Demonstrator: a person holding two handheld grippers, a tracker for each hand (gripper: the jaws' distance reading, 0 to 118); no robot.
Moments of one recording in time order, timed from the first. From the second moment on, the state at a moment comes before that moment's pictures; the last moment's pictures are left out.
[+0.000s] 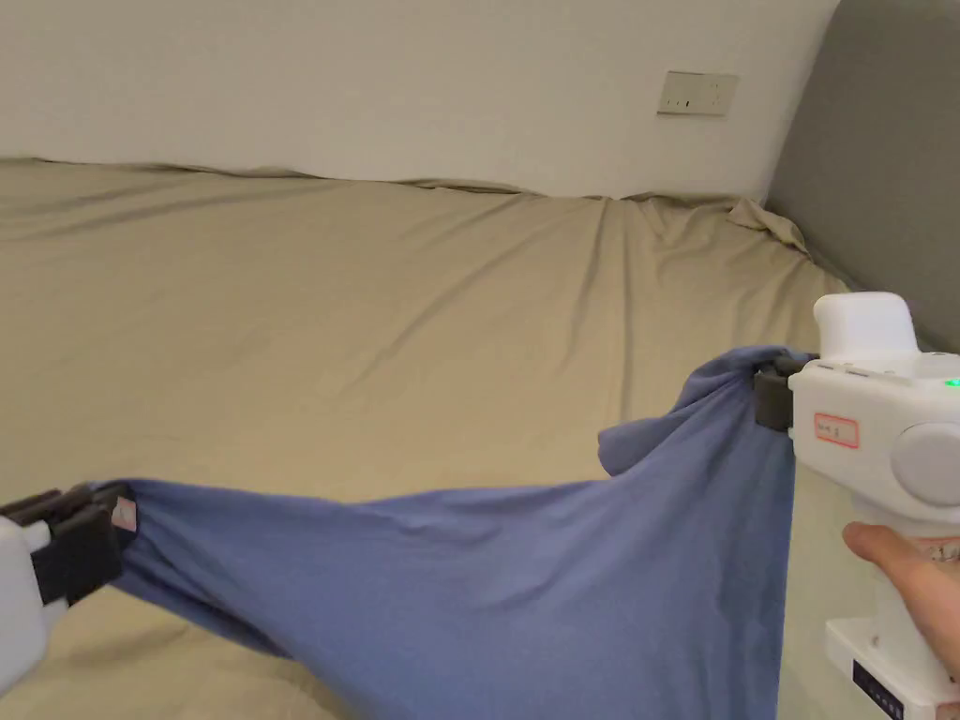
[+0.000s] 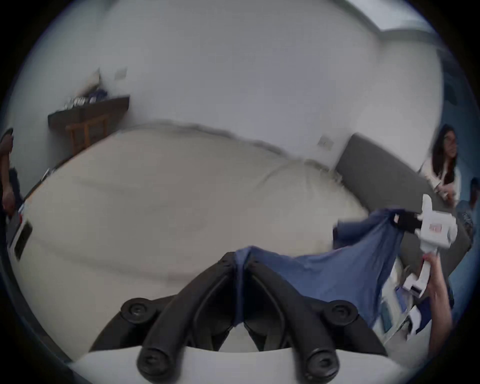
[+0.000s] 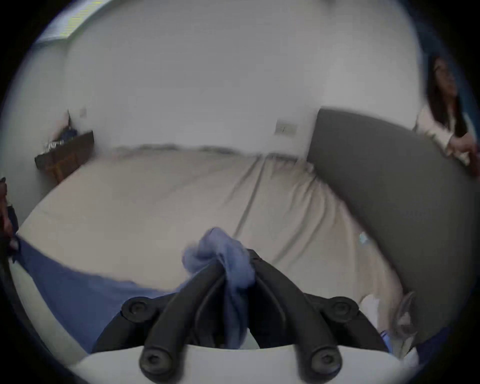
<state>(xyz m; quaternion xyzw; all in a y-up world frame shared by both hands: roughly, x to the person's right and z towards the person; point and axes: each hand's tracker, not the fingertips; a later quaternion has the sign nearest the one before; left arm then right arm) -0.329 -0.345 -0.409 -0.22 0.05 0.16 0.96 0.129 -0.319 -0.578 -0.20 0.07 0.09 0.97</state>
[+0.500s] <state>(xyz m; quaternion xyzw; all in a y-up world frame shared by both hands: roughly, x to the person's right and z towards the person) -0.335 0.015 -0.416 0.00 0.07 0.01 1.00 0.158 -0.005 -0.492 0.04 0.06 0.05 1.00</state>
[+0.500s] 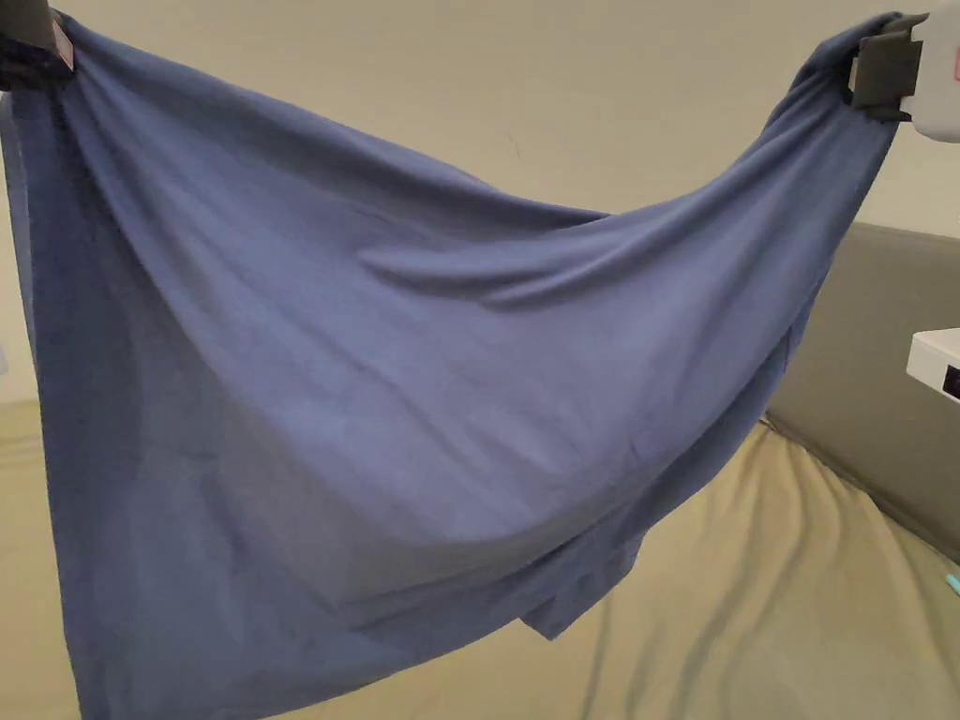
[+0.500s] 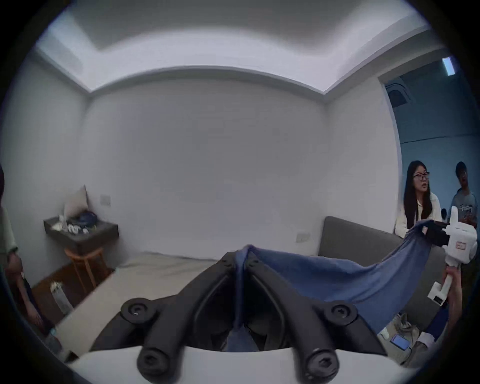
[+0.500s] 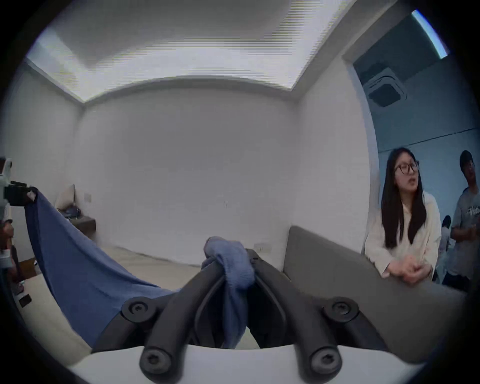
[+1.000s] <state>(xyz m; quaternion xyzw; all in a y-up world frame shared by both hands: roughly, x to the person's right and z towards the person) -0.414 0.052 -0.529 -0.02 0.16 0.06 0.99 0.087 0.042 -0.629 0.02 0.06 0.04 1.00</state>
